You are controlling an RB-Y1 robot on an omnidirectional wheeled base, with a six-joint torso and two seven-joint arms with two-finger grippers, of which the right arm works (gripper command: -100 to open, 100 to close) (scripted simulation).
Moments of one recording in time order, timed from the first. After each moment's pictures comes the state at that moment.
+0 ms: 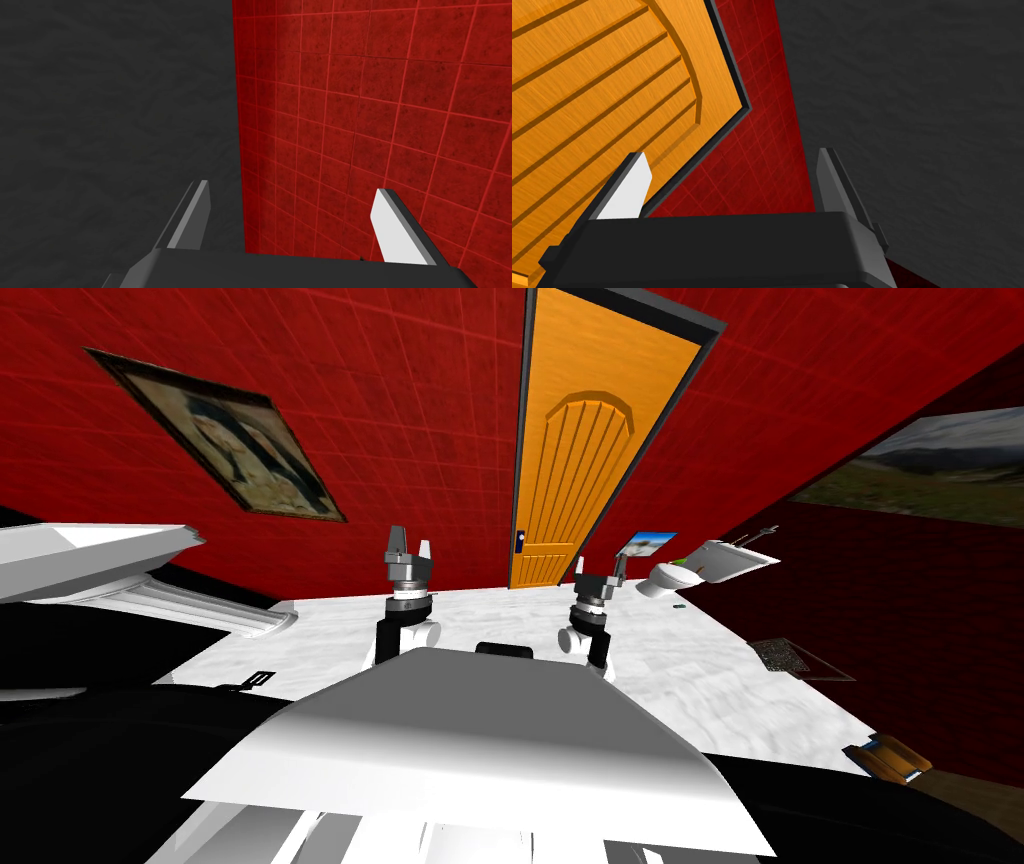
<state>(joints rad) 0.35 -0.11 0.10 -2.17 -0.23 -0.57 -0.26</state>
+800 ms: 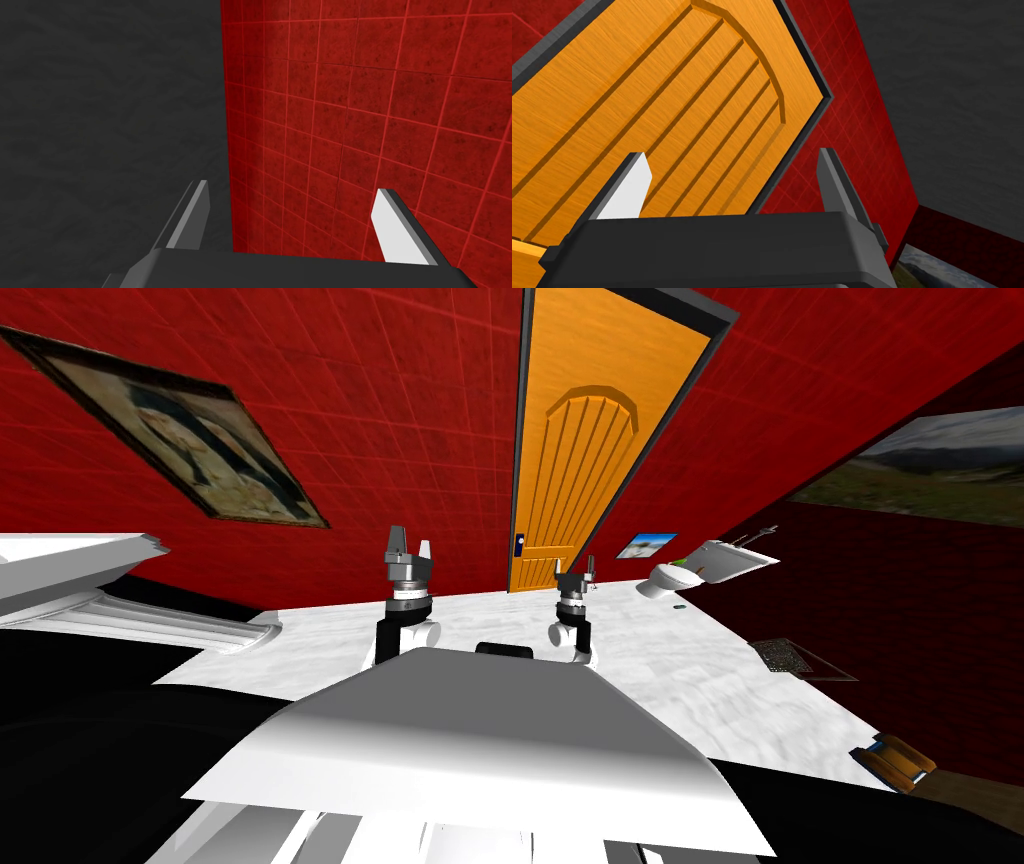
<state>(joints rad) 0.24 -0.16 0.20 -2.00 -0.33 -0.55 -0.42</state>
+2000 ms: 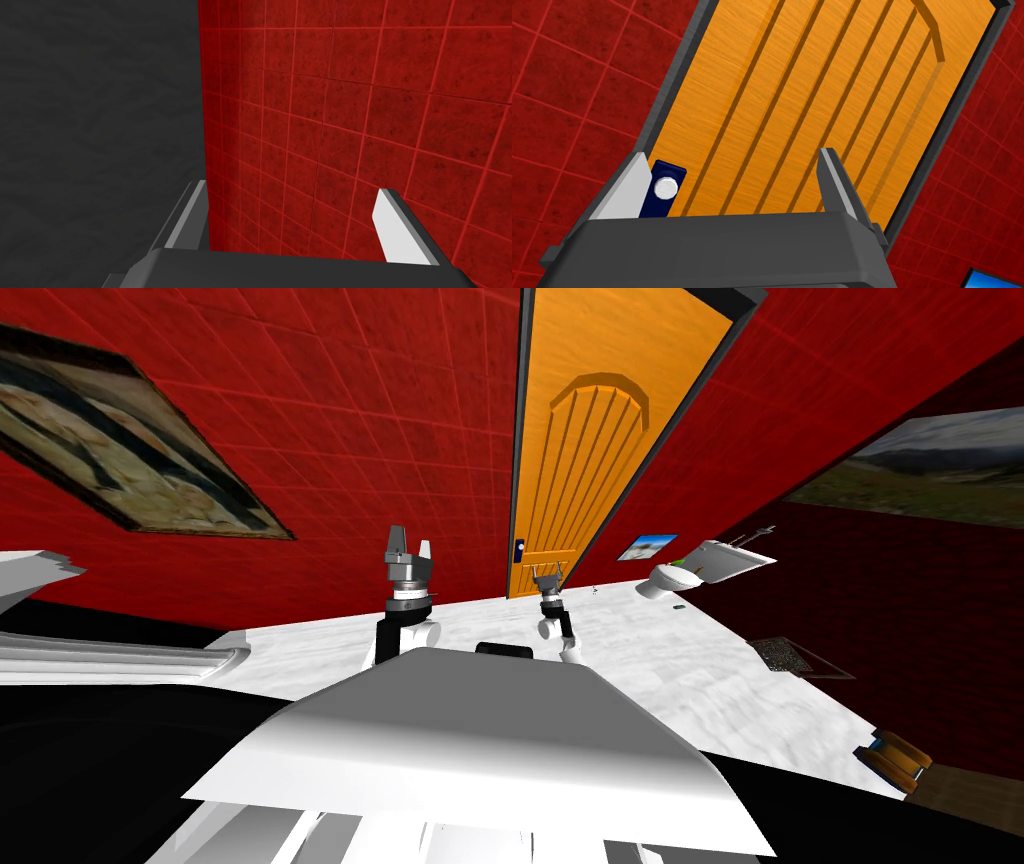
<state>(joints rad) 0.06 -0.25 0.36 -1.71 -0.50 -0.54 -0.71</state>
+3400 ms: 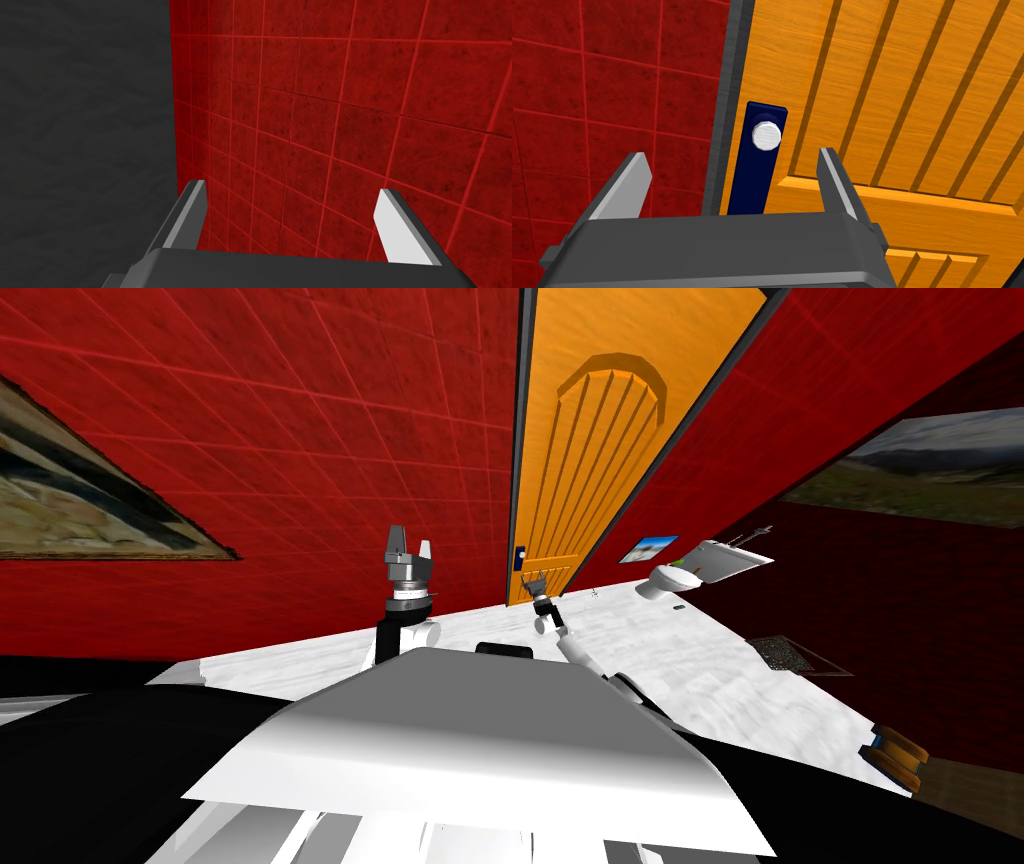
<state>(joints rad) -0.15 -0.35 0.55 -1.37 -0.70 -0.51 -1.04</state>
